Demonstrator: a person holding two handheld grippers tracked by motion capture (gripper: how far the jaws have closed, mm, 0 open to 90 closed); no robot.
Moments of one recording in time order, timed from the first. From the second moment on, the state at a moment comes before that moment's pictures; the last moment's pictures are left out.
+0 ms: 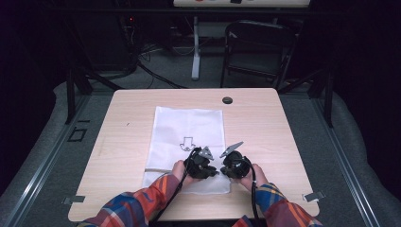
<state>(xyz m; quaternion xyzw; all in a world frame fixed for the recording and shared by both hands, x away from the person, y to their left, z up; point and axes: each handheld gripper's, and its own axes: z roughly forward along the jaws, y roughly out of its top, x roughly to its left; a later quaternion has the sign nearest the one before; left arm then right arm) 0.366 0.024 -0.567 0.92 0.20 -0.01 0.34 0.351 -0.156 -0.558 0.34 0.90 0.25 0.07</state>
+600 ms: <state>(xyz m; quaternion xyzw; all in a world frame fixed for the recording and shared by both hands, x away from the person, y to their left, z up) 0.368 0.057 -0.561 0.92 0.22 -0.01 0.32 0.352 -0.156 -0.557 0.33 0.91 0.25 0.07</state>
